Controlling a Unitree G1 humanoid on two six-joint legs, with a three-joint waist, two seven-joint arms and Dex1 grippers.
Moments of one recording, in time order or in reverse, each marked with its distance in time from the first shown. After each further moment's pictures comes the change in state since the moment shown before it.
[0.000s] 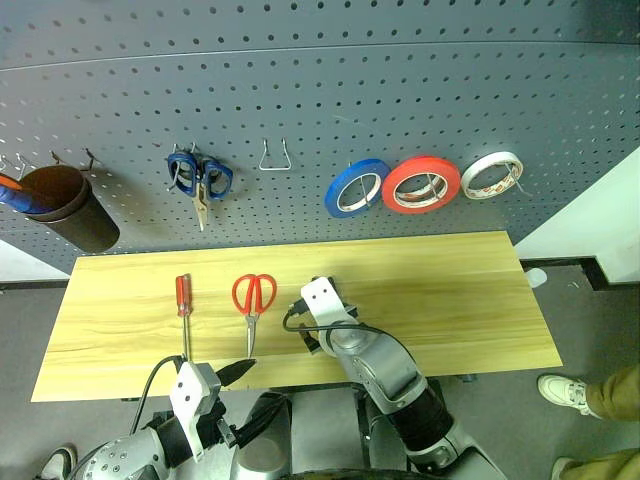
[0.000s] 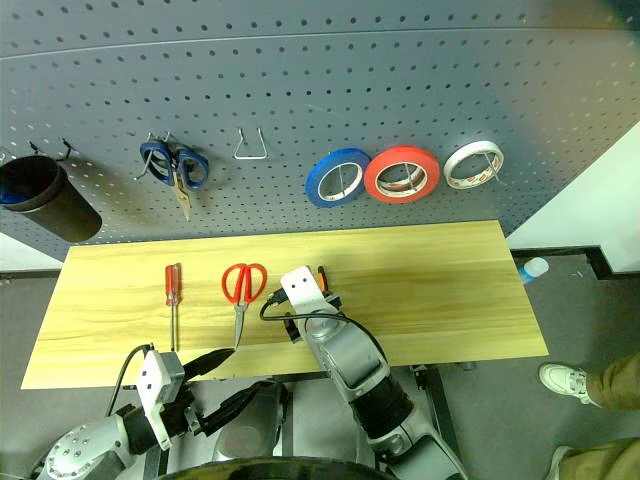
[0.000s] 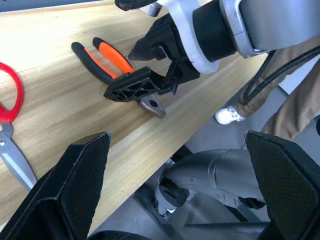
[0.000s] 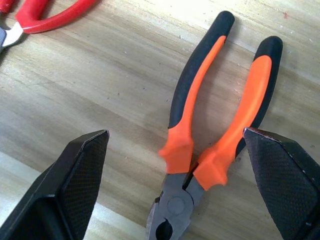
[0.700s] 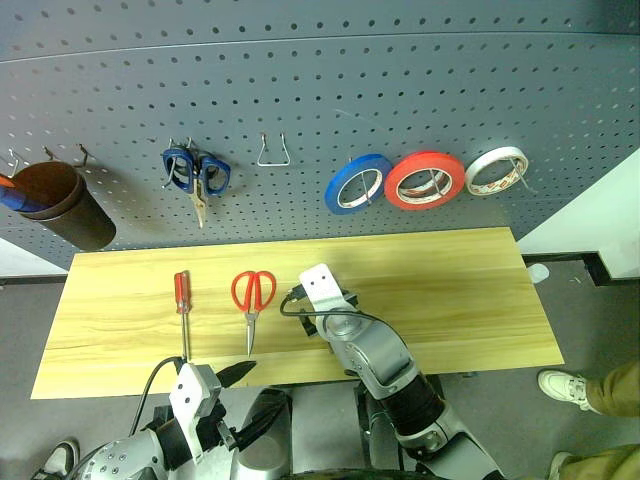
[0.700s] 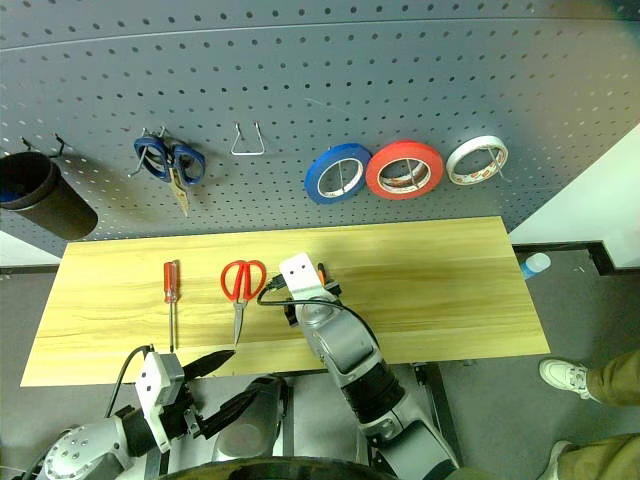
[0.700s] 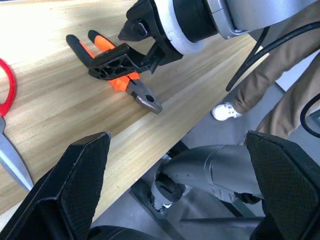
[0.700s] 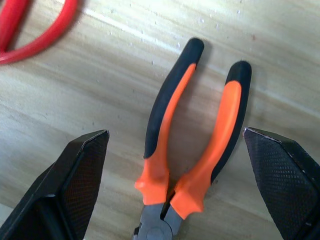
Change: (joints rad) left arm 0.012 0.005 0.000 -0.011 0.001 0.001 -0.005; right arm -0.056 0.040 -0.030 0.030 0.002 0.033 -0.075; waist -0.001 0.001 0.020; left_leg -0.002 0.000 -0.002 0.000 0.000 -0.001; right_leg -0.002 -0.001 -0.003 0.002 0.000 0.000
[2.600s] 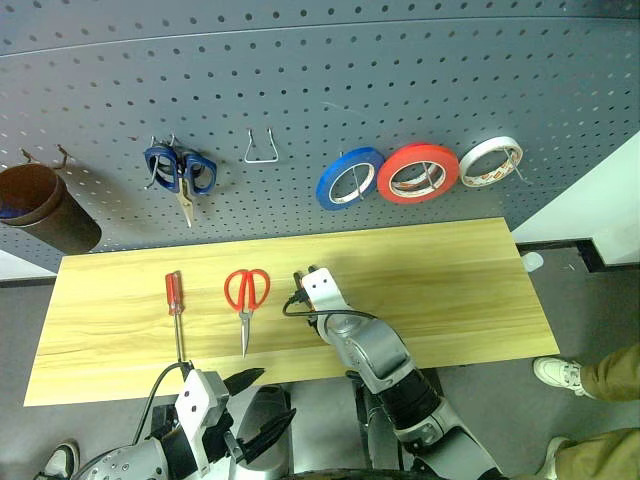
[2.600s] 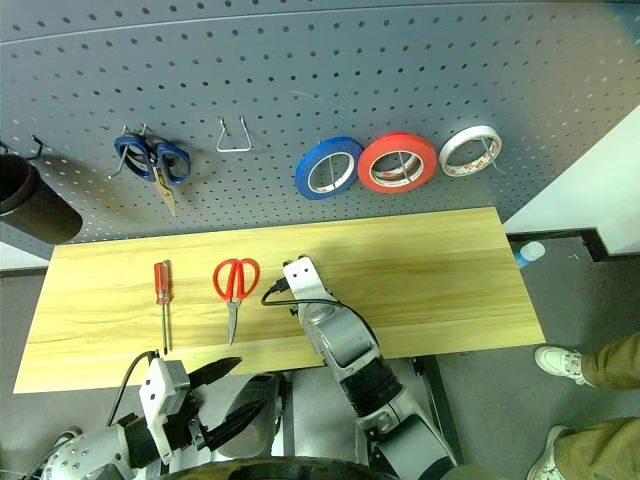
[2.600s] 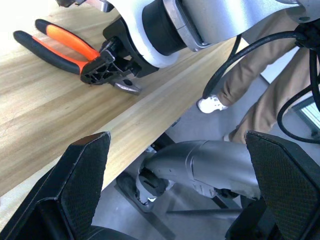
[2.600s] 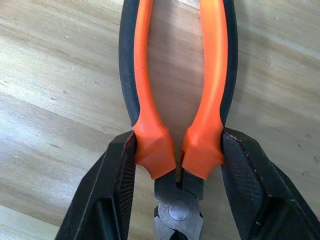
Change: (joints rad) left arm 0.051 0.013 -0.029 -0.100 -0.003 0.037 0.026; right arm -0.006 0.004 -0.022 0.080 0.000 -0.058 0.076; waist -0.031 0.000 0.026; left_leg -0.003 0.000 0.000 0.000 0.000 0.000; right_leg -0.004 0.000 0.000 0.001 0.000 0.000
